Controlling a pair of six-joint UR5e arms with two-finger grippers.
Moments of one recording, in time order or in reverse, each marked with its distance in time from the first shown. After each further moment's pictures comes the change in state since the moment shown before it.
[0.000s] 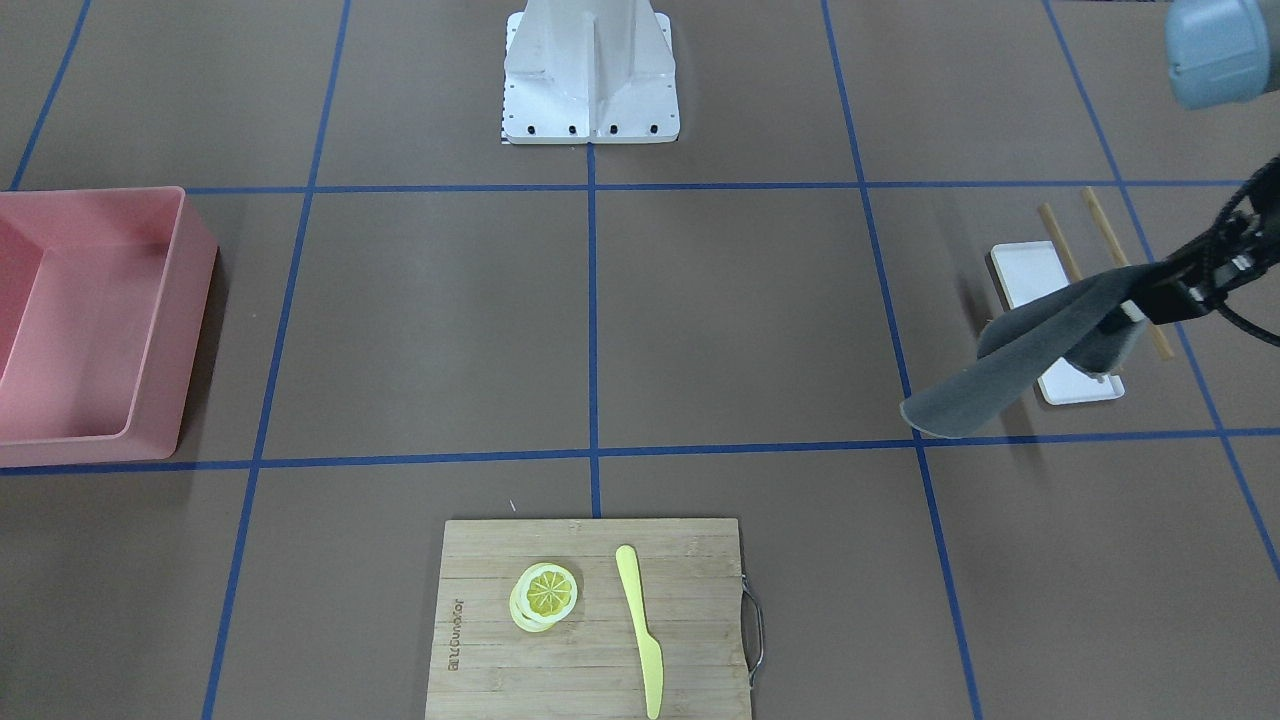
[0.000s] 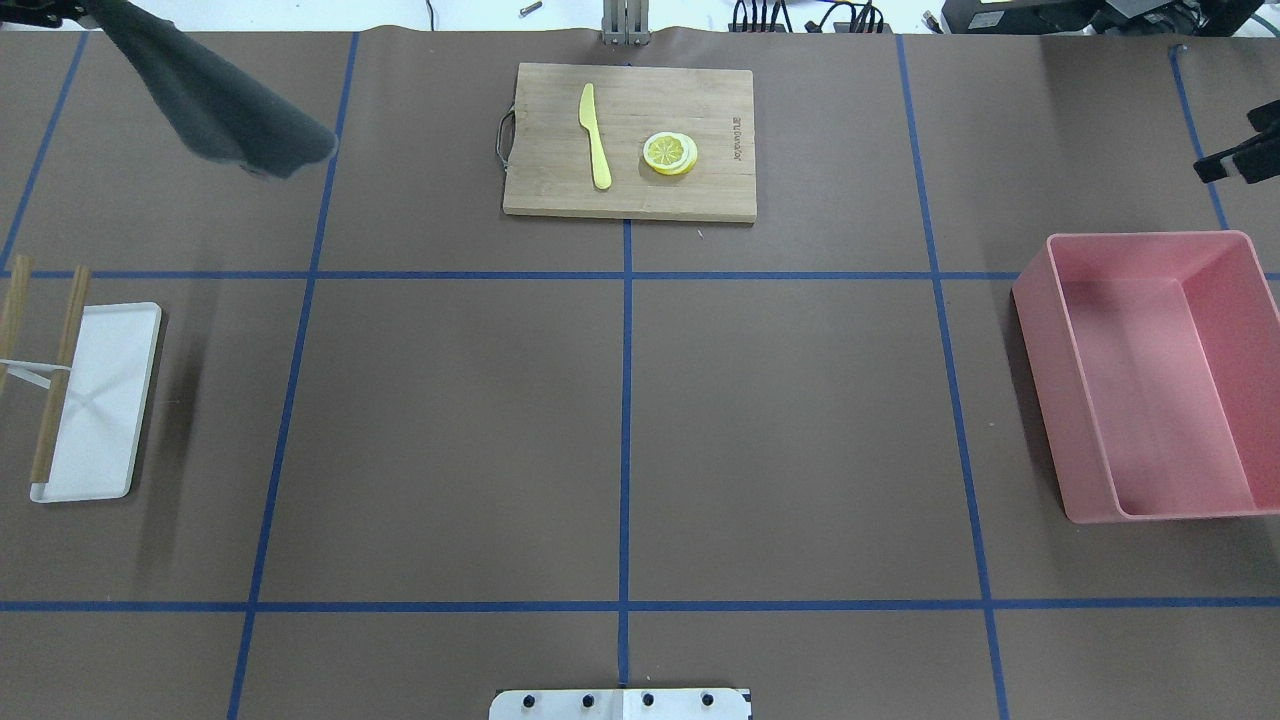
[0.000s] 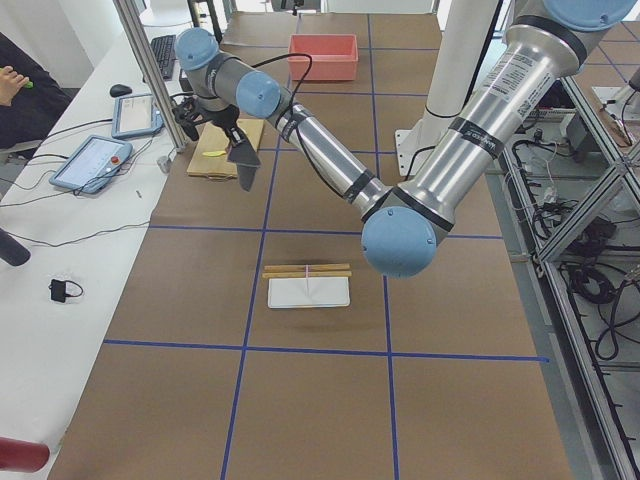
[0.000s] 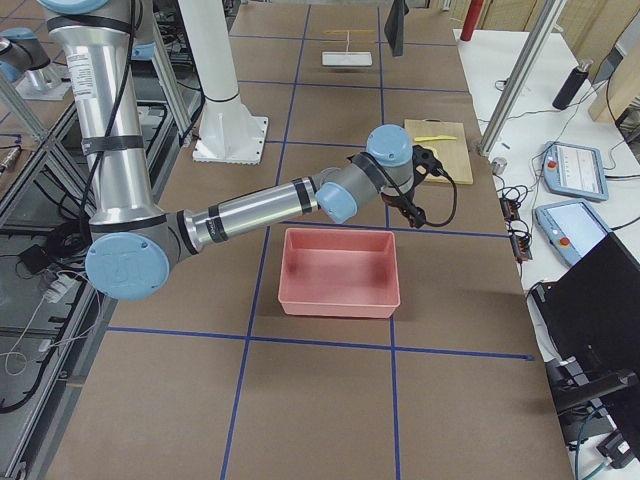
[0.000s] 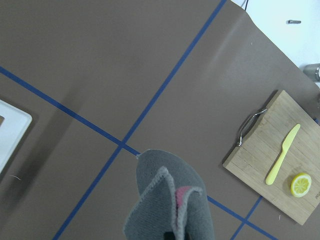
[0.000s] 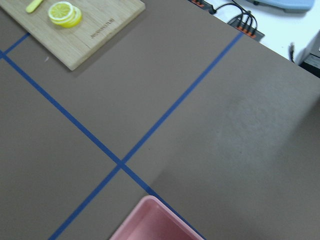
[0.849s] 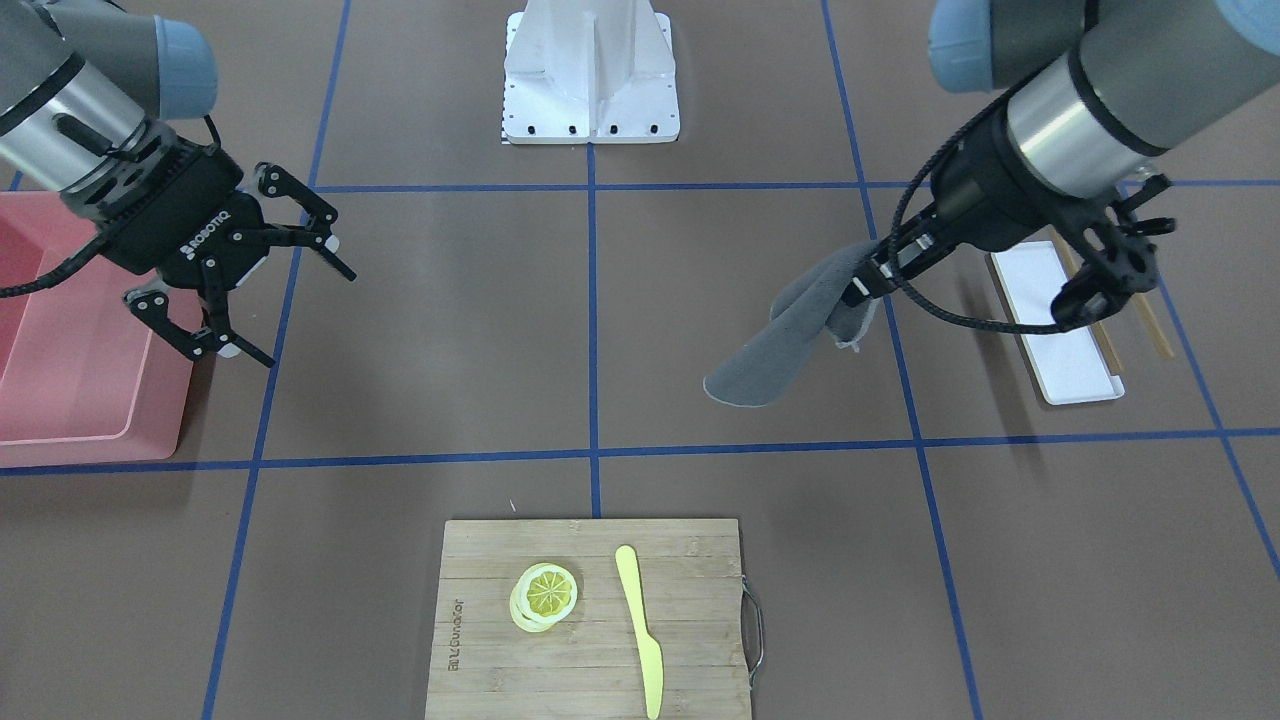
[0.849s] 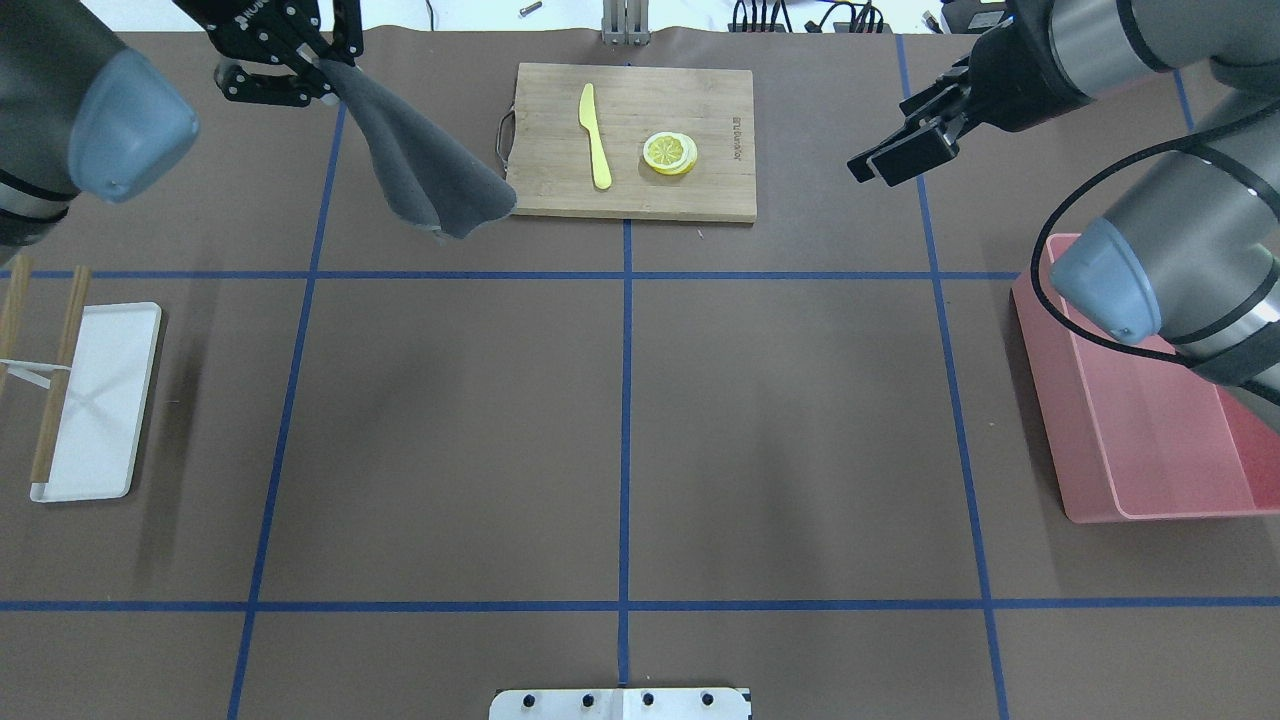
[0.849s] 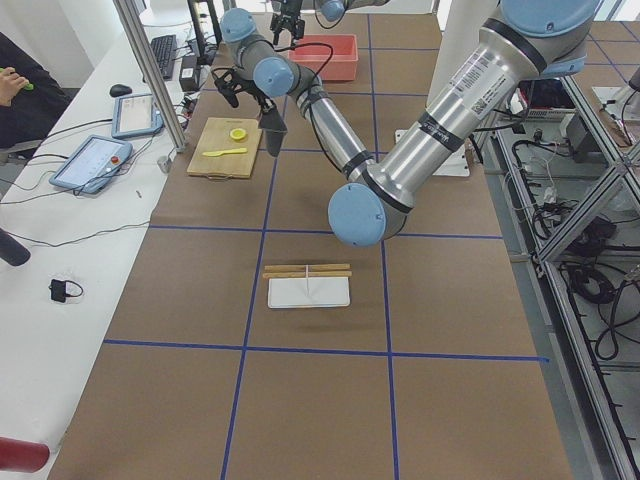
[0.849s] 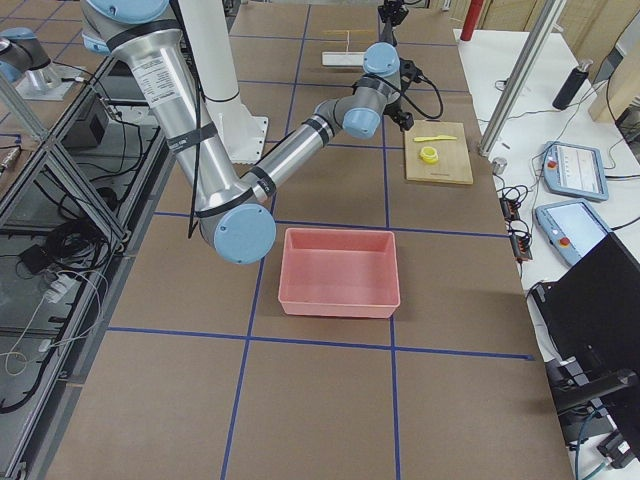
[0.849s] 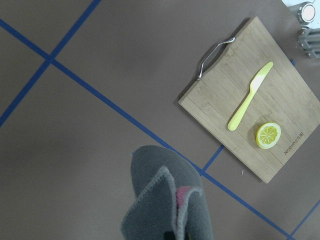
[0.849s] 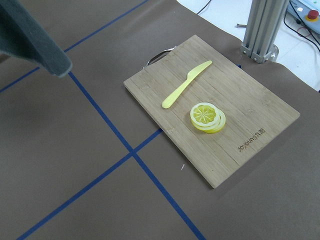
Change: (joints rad) left arm 0.242 -0.139 0.002 -0.124 0.110 -0.363; right arm -0.334 0.298 0.056 0.035 -0.158 0.308
